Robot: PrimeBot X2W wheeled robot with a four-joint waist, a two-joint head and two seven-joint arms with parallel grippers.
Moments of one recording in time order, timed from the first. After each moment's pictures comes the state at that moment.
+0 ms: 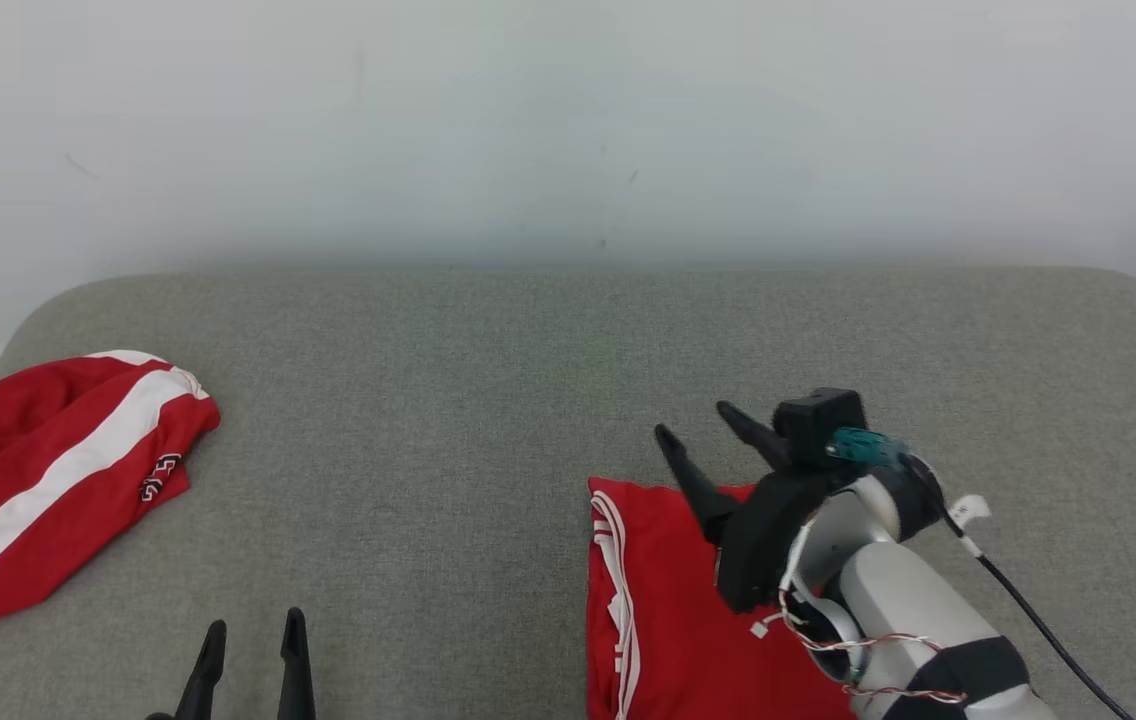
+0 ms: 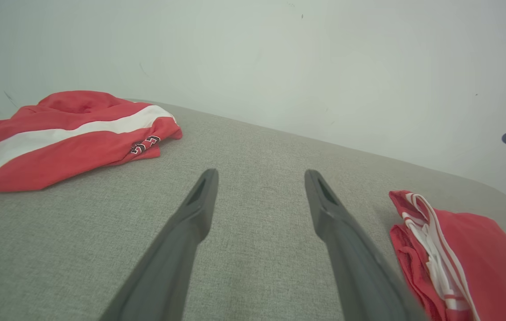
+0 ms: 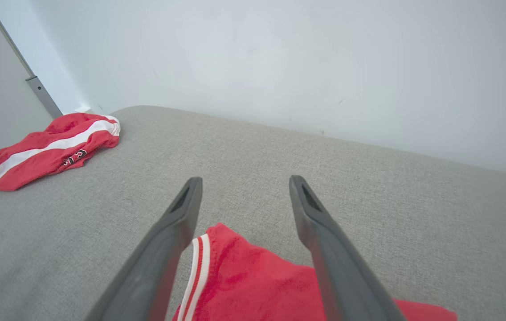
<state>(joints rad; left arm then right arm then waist) 0.09 0.05 -0.01 0.13 -0.28 -0.04 -0.26 -0.55 -0.08 0.46 0.60 0.38 0.13 0.11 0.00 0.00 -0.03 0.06</state>
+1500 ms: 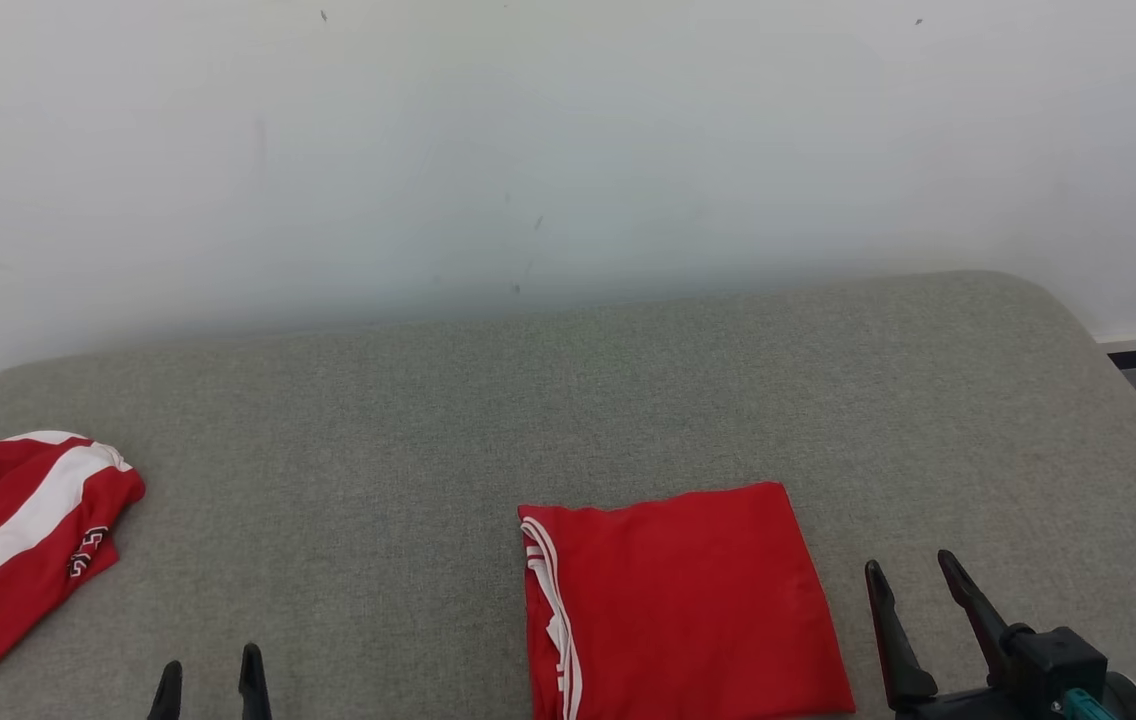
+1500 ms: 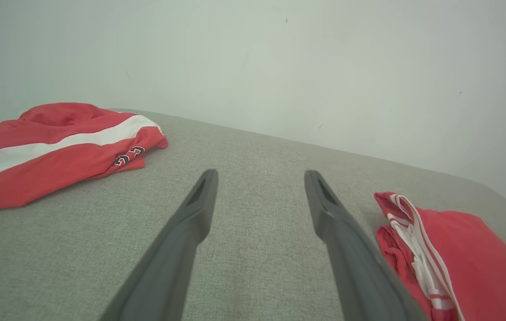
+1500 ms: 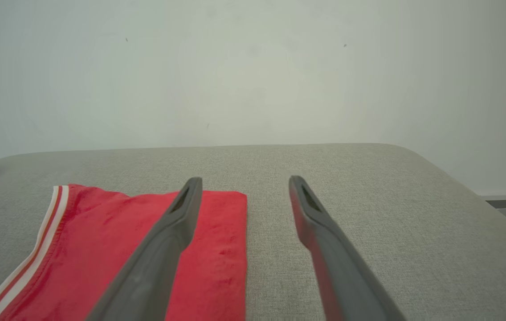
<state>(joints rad) 0.15 0.05 0.05 0.12 -0.28 -0.03 -0.26 -0.05 -0.15 0.11 0.34 0.19 0.13 -0.26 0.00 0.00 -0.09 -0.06</state>
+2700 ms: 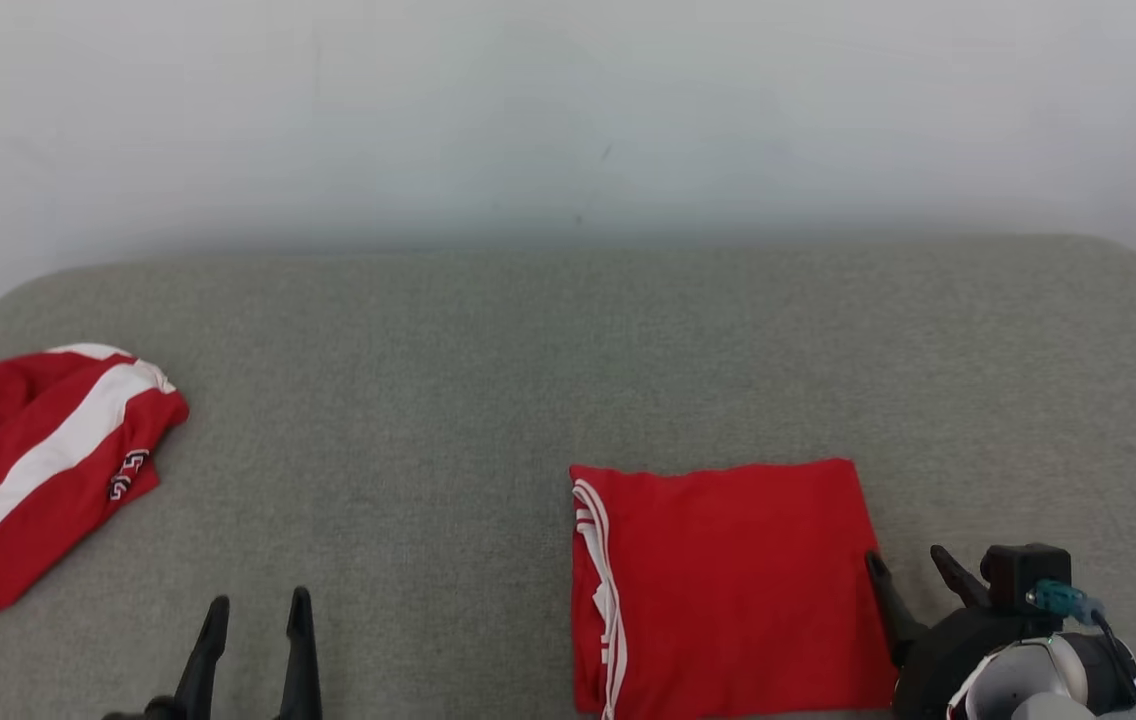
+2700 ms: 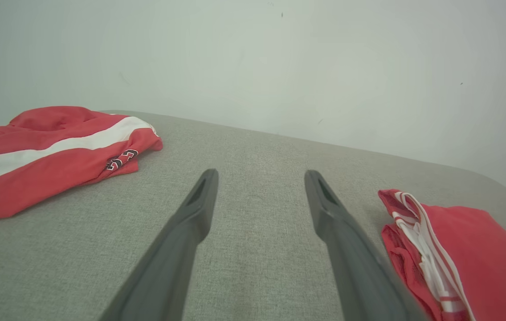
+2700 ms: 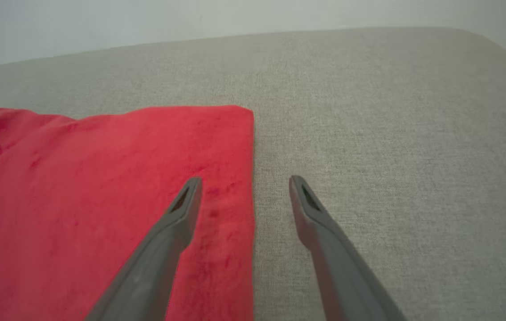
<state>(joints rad) 0.09 0.05 -0.01 0.09 -0.24 -0.05 -0.26 -0.24 -0.18 0.13 0.60 0.29 0.13 -0.03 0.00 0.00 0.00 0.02</state>
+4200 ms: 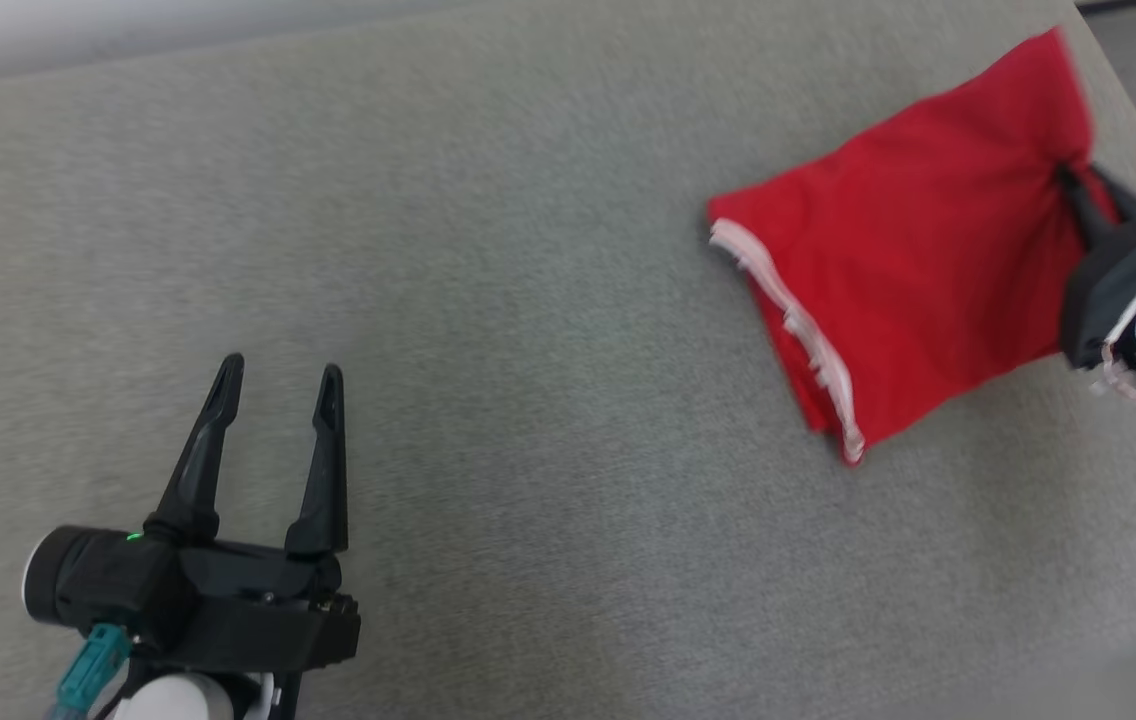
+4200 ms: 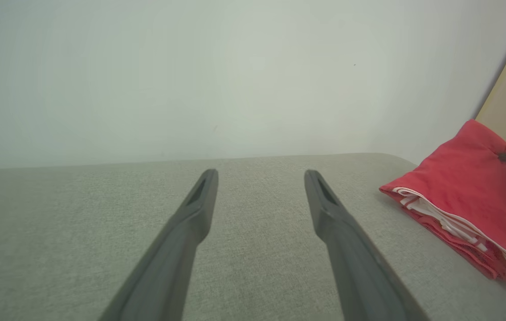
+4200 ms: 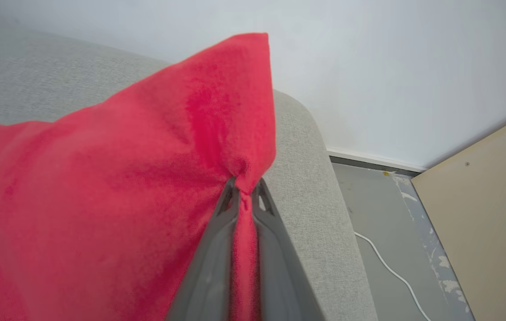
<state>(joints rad) -0.19 0.05 -0.04 -0.04 -0.13 -0.12 -0.26 -0.90 -0.51 0.44 0.79 0.36 0.13 0.06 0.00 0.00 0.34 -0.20</state>
